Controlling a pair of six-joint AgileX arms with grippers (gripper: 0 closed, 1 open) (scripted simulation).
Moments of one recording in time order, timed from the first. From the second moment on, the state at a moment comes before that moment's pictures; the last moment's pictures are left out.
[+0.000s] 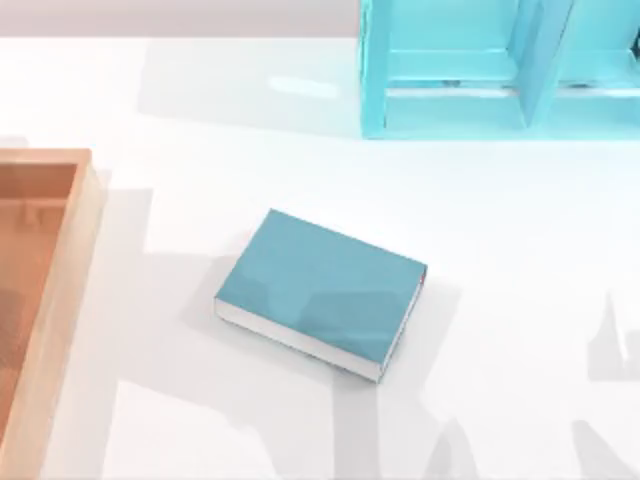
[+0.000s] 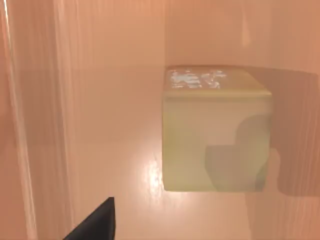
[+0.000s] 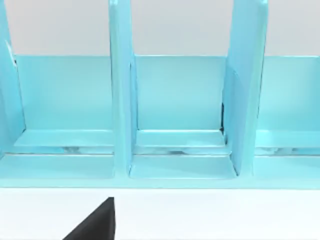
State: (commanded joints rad) left arm 0.25 1.75 1.47 -1.19 0.01 0.27; right arm 0.00 0.00 0.00 0.00 0.00 0.00
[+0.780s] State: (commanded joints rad) left arm 0.27 1.87 1.50 -1.20 0.01 0.29; right arm 0.00 0.00 0.00 0.00 0.00 0.00
